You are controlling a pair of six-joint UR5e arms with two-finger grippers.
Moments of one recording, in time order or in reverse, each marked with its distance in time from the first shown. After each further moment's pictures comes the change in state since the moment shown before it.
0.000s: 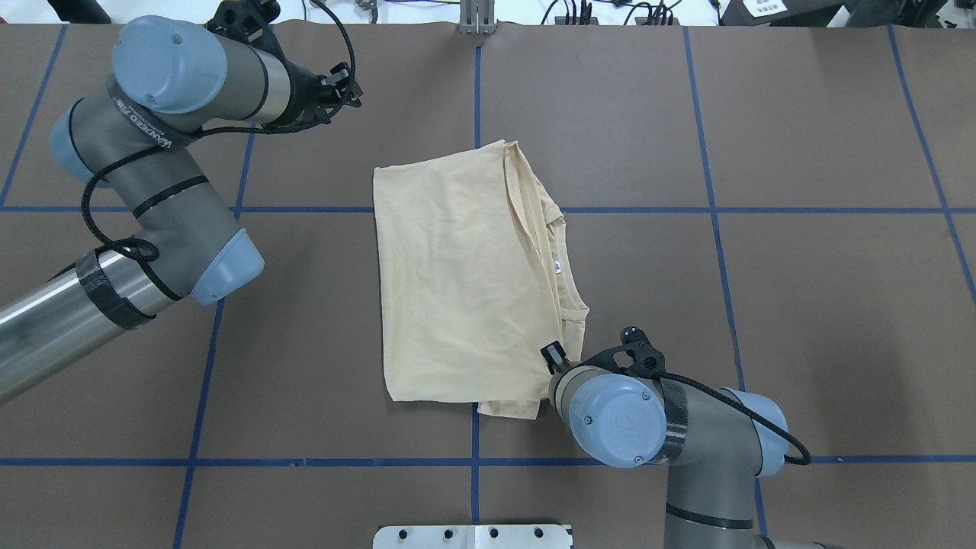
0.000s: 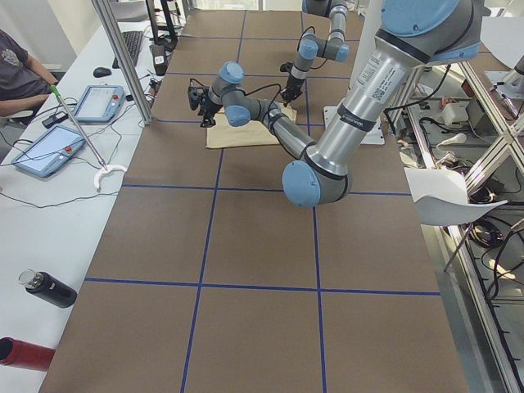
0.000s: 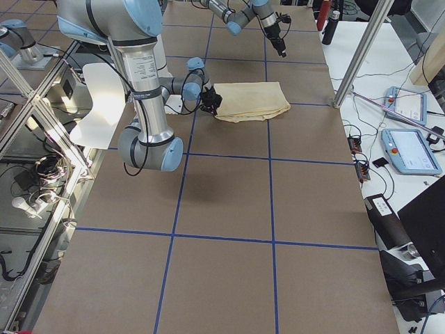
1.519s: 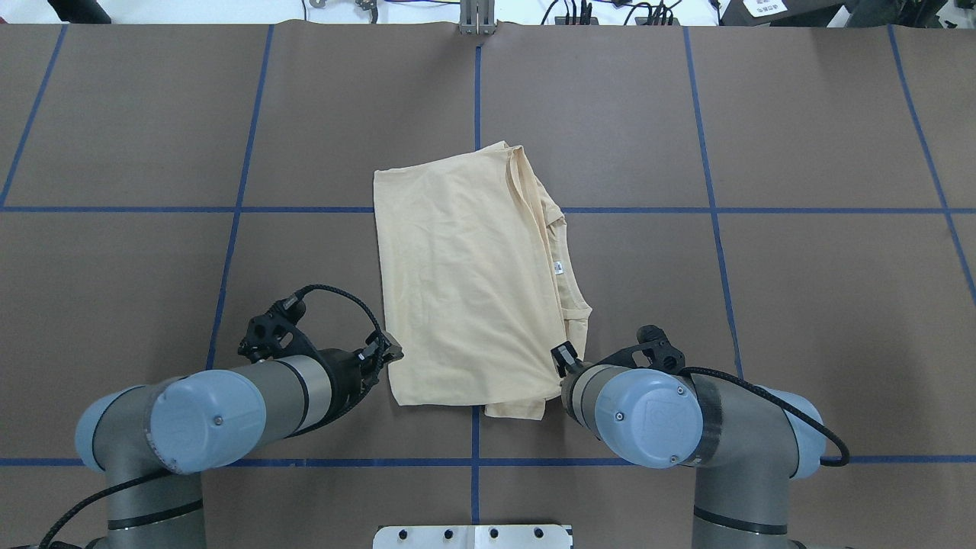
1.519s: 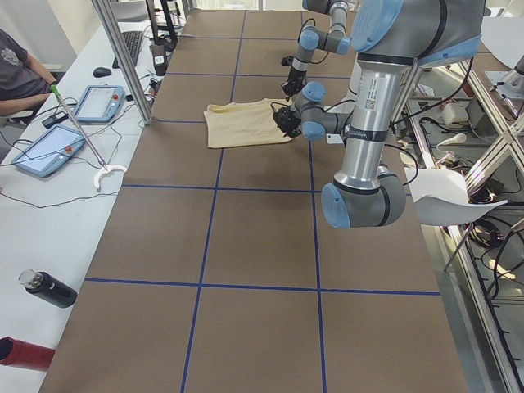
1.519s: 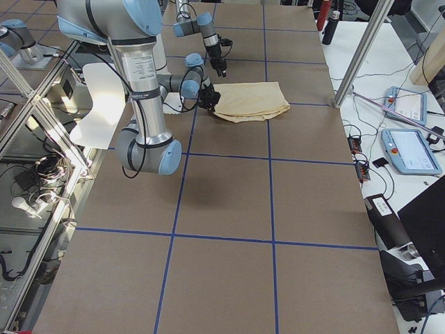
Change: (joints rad) left arm 0.564 0.314 -0.364 0.032 0.297 -0.625; right arm 0.009 -0.042 0.090 -0.012 0.046 0.005
